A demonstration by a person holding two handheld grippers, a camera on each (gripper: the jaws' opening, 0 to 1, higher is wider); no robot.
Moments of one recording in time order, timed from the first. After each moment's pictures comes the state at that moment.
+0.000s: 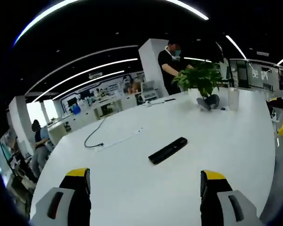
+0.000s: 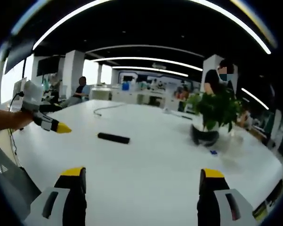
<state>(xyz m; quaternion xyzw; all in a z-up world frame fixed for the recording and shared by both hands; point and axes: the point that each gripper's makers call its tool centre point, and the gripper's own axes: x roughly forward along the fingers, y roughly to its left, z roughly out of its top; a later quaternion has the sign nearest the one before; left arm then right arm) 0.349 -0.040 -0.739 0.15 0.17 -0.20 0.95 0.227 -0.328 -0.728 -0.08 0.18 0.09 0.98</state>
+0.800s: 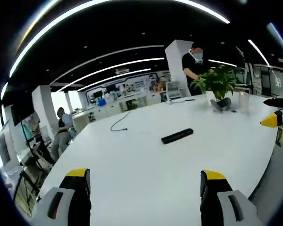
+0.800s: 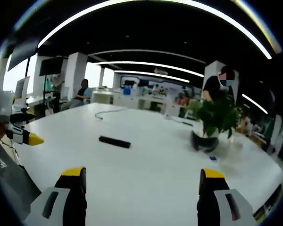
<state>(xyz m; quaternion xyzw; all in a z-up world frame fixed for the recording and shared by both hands) 0.239 -0.002 -0.733 0.14 0.17 -0.08 0.97 0.226 -0.324 -0.720 -0.09 0.16 0.10 0.98</state>
